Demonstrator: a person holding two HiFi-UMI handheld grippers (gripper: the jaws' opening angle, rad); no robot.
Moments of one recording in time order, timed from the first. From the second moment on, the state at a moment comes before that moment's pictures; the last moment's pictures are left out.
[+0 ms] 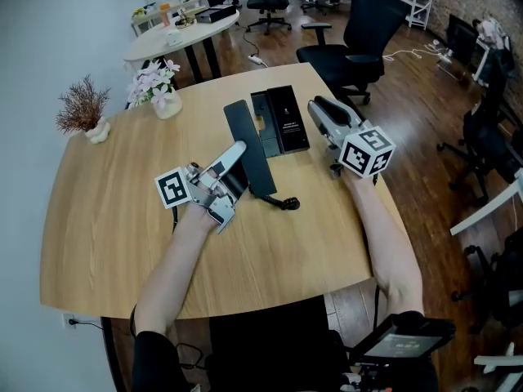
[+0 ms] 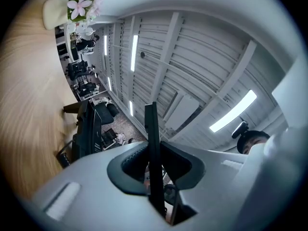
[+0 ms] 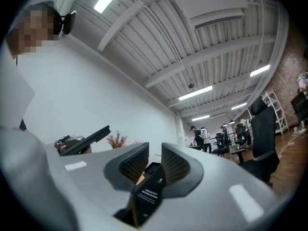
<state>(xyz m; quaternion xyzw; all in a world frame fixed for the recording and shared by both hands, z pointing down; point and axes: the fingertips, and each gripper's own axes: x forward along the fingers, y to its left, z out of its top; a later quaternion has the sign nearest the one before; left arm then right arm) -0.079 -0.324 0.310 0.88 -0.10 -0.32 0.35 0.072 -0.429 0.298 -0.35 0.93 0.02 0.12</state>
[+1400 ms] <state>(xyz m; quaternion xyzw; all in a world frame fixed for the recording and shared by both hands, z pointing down) -0.090 -0.308 0.323 0.86 -0.10 -0.33 0.36 0.054 -0.419 0.312 -0.34 0.93 0.07 0.05</state>
